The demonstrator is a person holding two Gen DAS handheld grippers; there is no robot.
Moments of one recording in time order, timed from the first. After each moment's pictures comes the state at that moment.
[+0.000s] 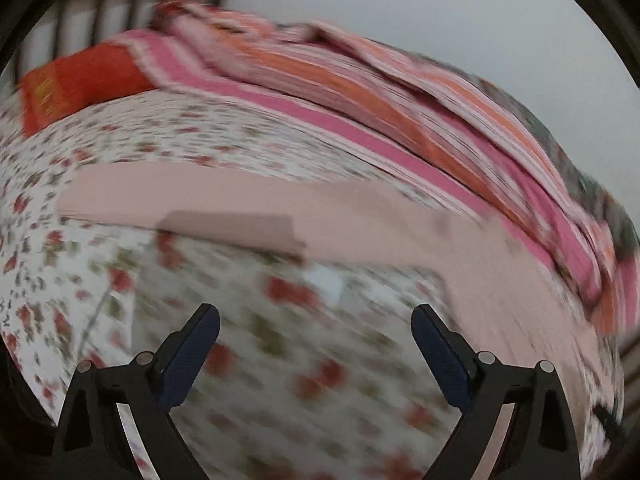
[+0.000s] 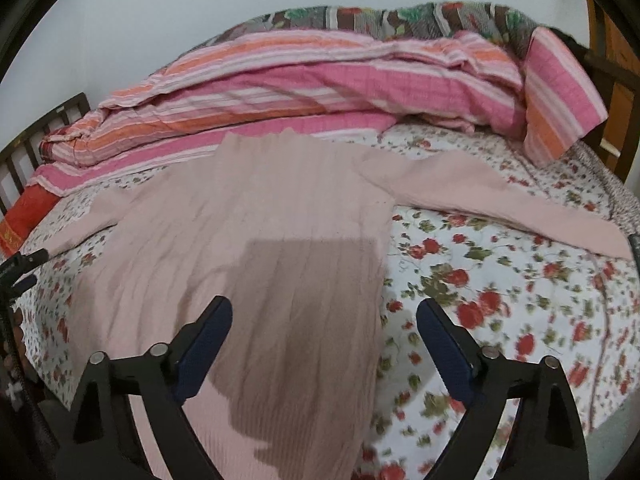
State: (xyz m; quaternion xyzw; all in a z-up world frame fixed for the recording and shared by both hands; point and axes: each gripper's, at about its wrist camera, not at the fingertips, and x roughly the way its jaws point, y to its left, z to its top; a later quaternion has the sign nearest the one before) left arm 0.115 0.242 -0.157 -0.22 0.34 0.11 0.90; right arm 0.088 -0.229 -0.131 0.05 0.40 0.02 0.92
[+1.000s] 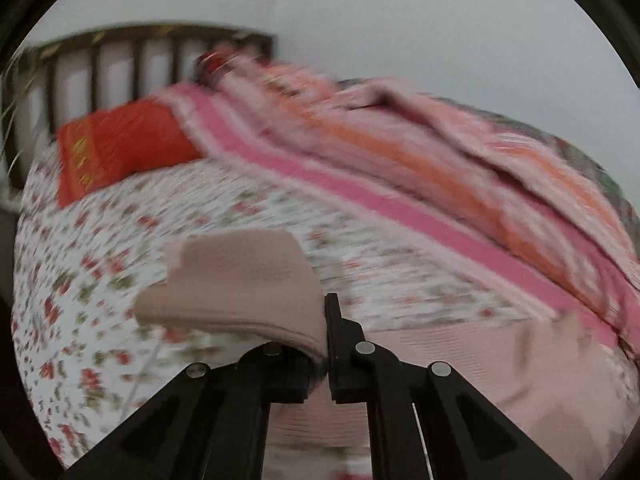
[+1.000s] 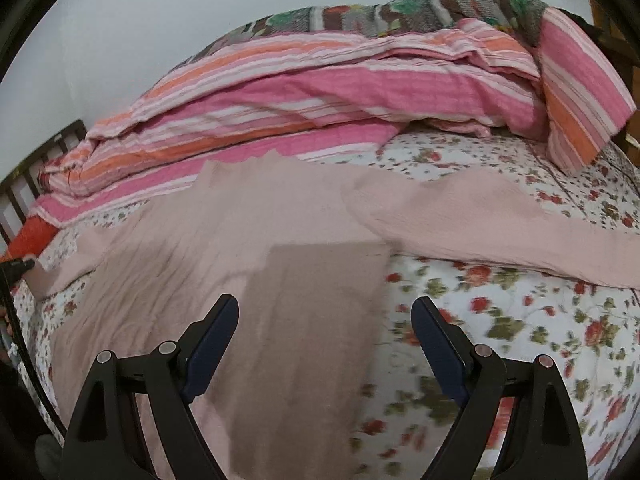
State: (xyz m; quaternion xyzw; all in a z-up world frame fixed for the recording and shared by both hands) left arm 0.200 0.269 -0.110 -0.16 0.28 0.22 0.92; right arm 0.149 -0.273 -0.139 0.09 0.37 0.03 0.92
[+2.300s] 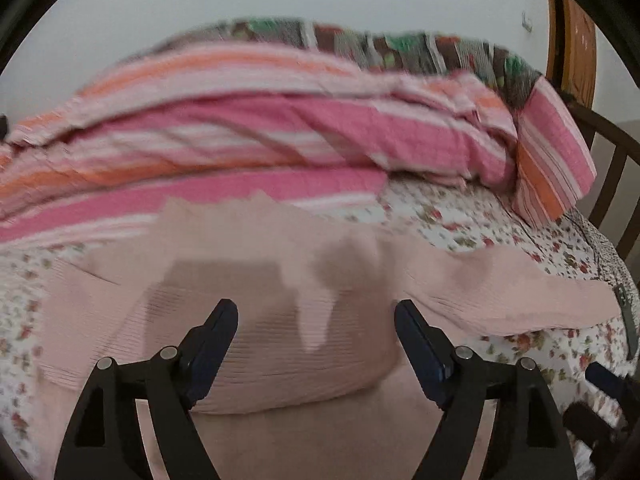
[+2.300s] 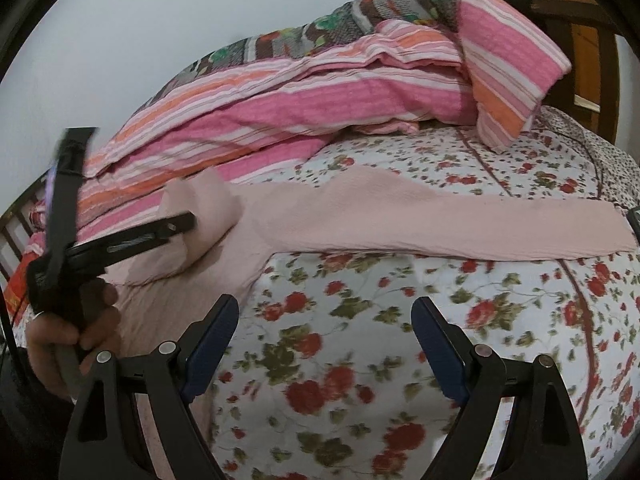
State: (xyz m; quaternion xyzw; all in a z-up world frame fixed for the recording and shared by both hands) left arm 0.234 -0.138 -0.128 0.01 0.33 -0.11 0.94; right arm 0.115 -0.349 -0.139 0.13 0.35 0.00 0.93
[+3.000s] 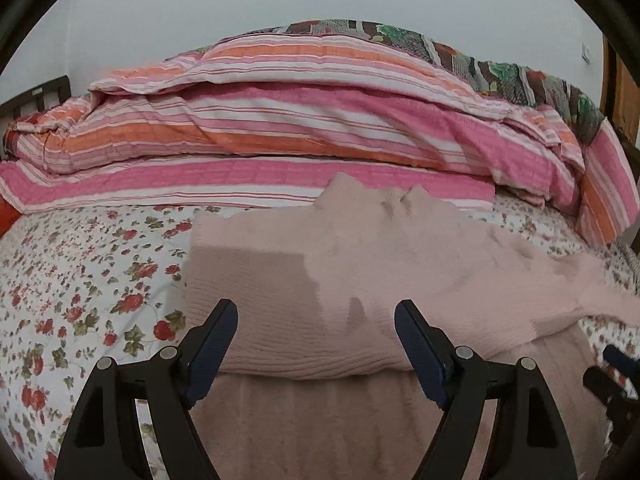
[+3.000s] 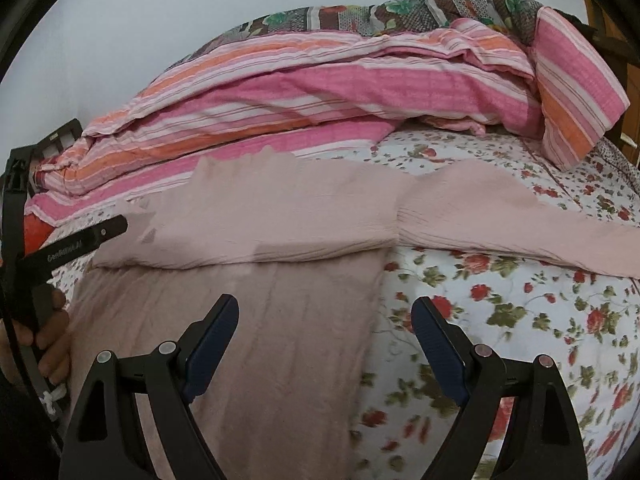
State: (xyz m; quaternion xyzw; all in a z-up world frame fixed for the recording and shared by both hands) left arm 0.230 0.006 -0.144 -0.02 0.34 -0.02 0.94; right arm 0.149 -0.256 -0.152 0.08 0.37 0.01 0.93
